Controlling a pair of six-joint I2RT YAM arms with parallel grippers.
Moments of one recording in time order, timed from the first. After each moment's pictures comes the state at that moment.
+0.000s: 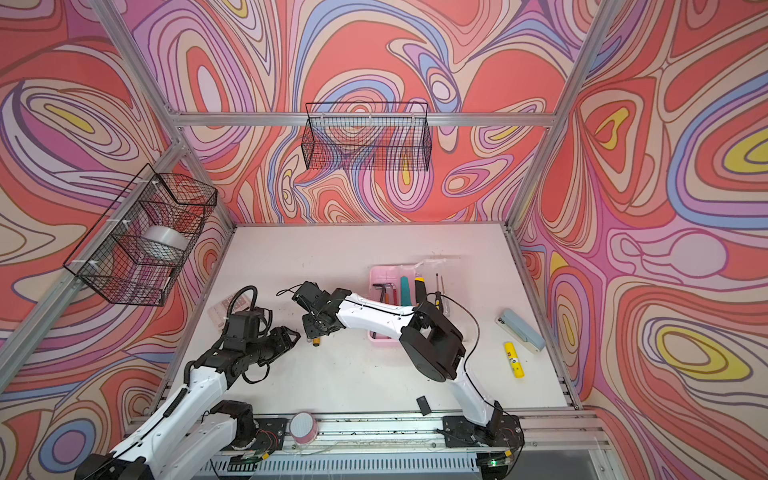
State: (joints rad) left arm -0.15 0.86 0.38 -0.42 0.28 -0.74; right arm 1.02 2.18 1.76 -0.67 -0.02 0.61
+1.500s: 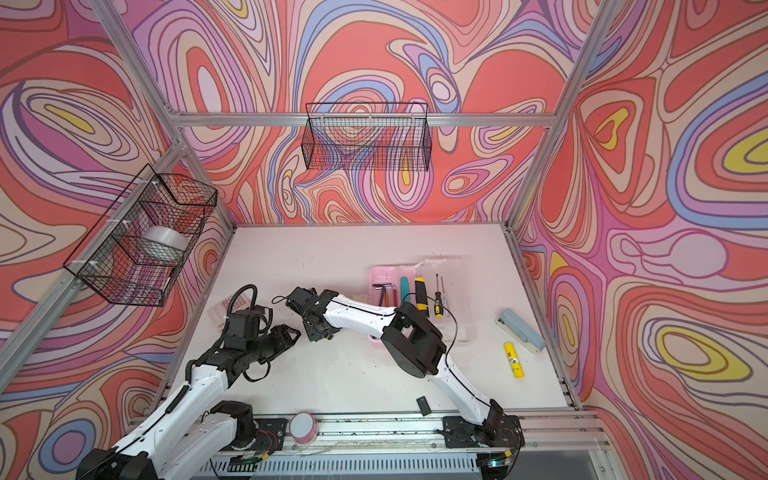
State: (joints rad) left arm -0.14 0.88 0.38 -0.39 0.28 -0.73; right arm 1.03 2.34 1.94 -0.85 0.11 0.56
